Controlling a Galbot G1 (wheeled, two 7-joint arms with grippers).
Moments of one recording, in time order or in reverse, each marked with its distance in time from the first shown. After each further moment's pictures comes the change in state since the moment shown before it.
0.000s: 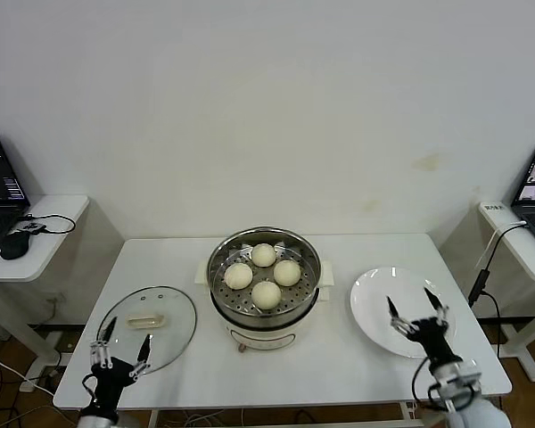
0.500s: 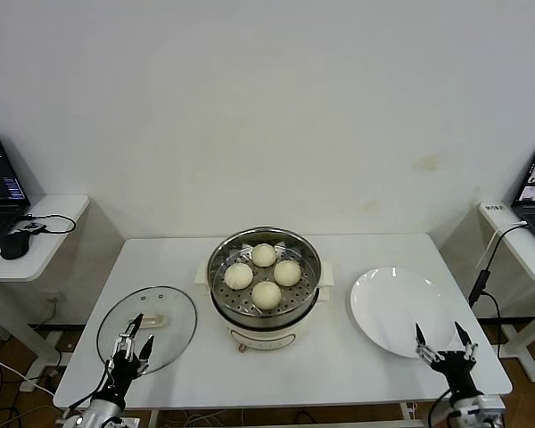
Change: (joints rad) left arm -0.145 0.048 0.038 0.158 0.405 0.043 0.028; right arm -0.083 0.094 0.110 -0.026 0.018 0.009 -0.003
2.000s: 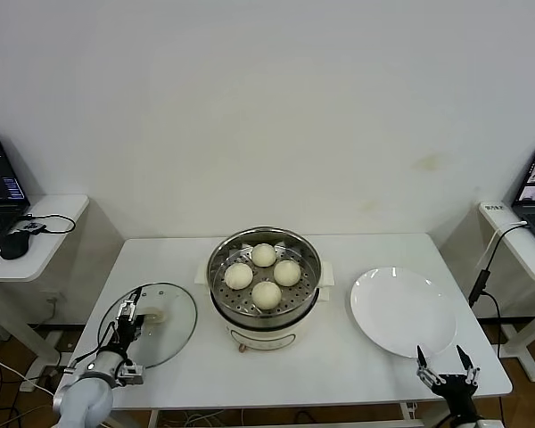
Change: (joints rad) left arm -0.346 0.042 0.089 0.332 0.092 0.043 0.069; right arm -0.073 0.061 0.022 0.020 -0.021 0.007 -0.019
